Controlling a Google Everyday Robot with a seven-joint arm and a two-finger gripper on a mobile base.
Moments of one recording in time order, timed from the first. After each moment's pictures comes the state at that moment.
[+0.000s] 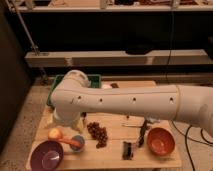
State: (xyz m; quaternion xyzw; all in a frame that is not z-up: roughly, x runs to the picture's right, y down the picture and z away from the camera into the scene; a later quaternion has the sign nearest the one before) arm -0.178 0.151 0.599 -0.13 -0.34 -0.60 0.71
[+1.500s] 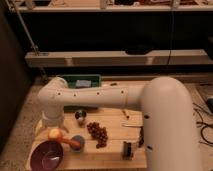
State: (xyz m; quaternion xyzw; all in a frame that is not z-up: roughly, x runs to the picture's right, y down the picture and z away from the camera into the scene) arm -0.268 0.197 0.702 -0.17 -0.41 -0.67 0.59
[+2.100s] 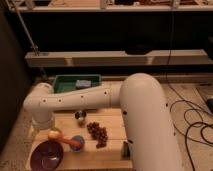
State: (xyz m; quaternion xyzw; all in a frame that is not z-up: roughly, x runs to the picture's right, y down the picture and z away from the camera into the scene) arm -0.307 0.212 0.725 -0.15 -0.38 -0.71 0.57
